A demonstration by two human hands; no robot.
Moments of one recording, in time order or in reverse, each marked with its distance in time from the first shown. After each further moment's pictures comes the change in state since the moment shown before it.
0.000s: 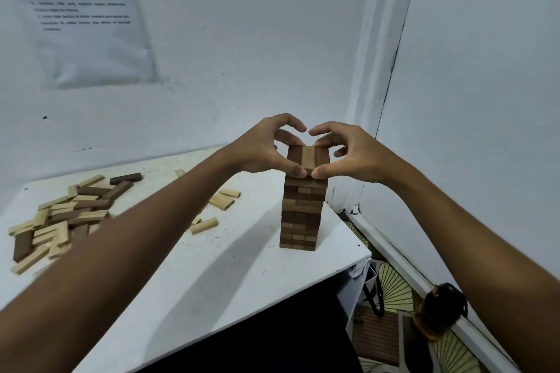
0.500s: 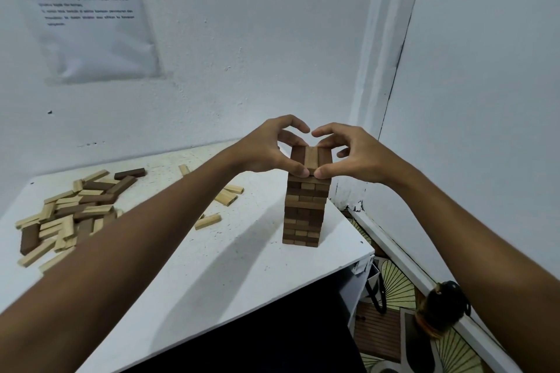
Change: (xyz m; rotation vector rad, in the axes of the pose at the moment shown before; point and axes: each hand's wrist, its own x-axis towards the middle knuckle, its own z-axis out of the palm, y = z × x) left_hand 0.003 -0.012 0.006 -0.008 -0.005 -0.017; right_hand 0.002 0.012 0.006 -0.005 -0.008 0.014
